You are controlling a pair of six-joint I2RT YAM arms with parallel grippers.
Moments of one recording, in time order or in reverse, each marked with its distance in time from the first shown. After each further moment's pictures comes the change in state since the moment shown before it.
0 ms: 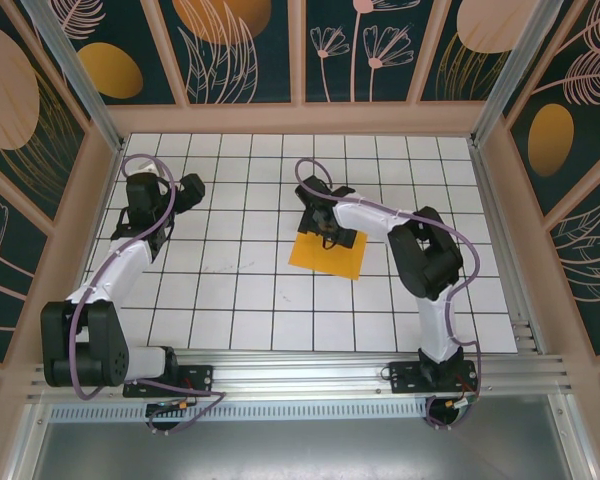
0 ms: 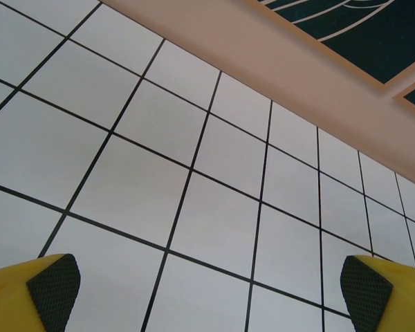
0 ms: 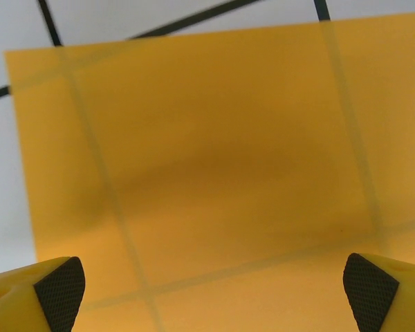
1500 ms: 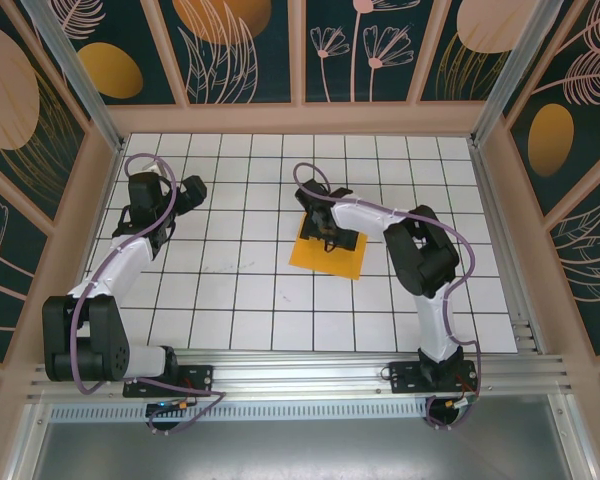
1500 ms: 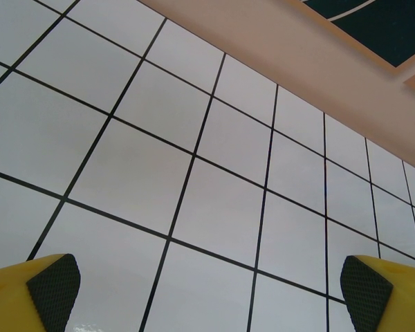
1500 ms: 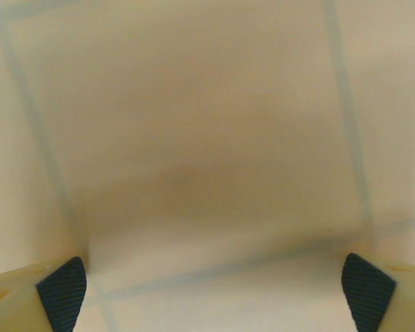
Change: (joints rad) left arm 0.000 0.026 0.013 -0.028 0.016 0.000; right arm -0.002 0.023 0.016 -0.042 -0.011 -0.058
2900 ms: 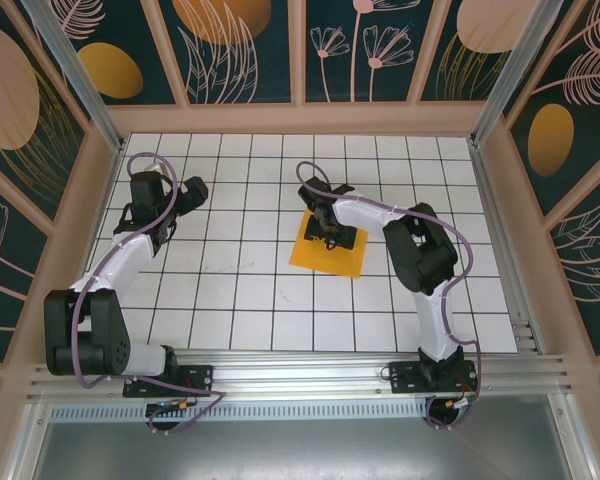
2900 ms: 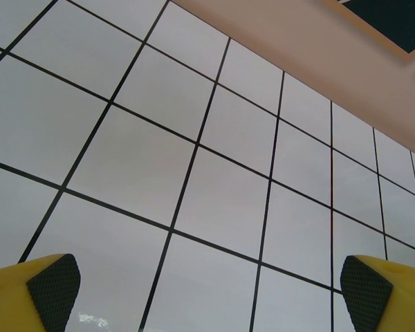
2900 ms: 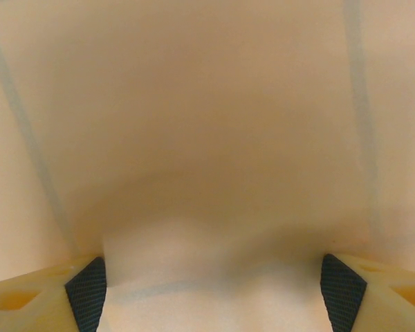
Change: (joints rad) left arm 0.000 0.032 0.018 -0.024 0.009 0.000; right arm -0.026 0.034 0.011 -0.015 -0.057 -0.041
